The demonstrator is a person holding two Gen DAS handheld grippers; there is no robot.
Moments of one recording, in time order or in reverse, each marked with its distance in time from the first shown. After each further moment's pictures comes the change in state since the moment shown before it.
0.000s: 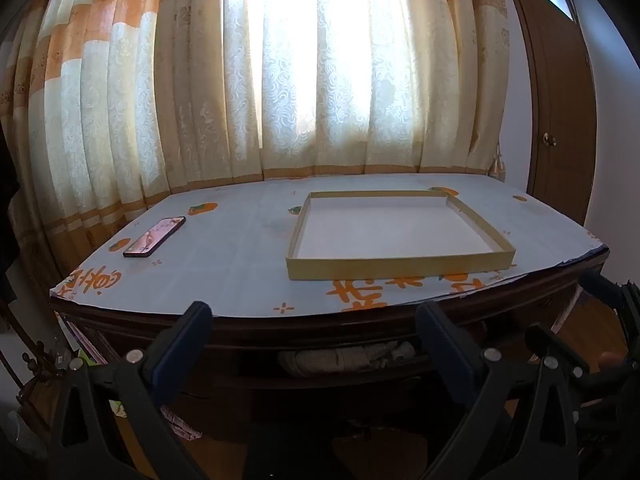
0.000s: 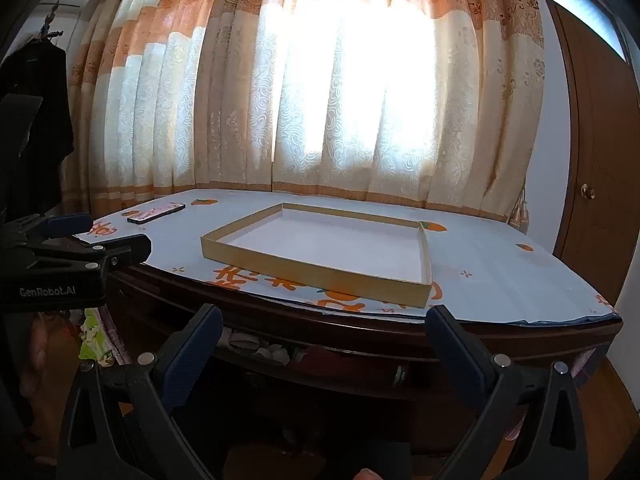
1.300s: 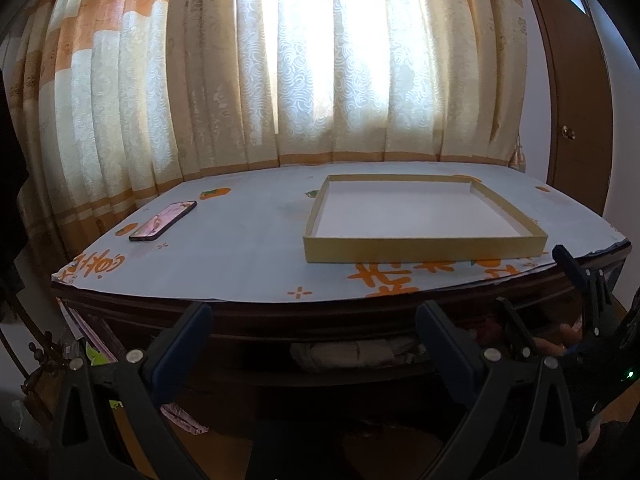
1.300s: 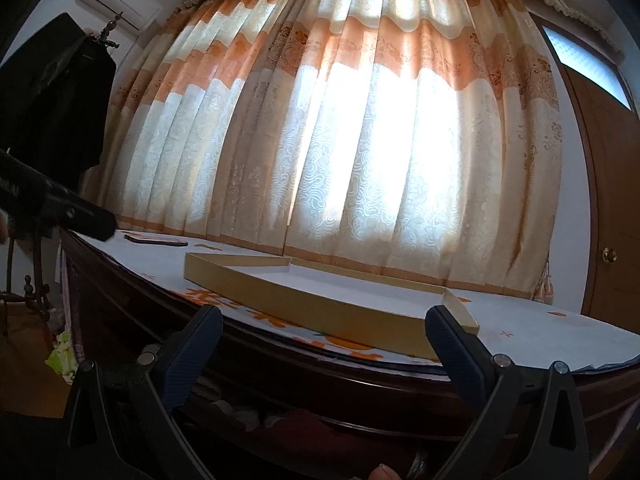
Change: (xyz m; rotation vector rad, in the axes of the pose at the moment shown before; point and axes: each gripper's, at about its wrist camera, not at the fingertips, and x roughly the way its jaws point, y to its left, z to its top) left arm 0.031 0.005 -0.027 -0.024 0.002 0.068; right arm 0.065 0.000 -0.054 -0.085 -0.389 0.060
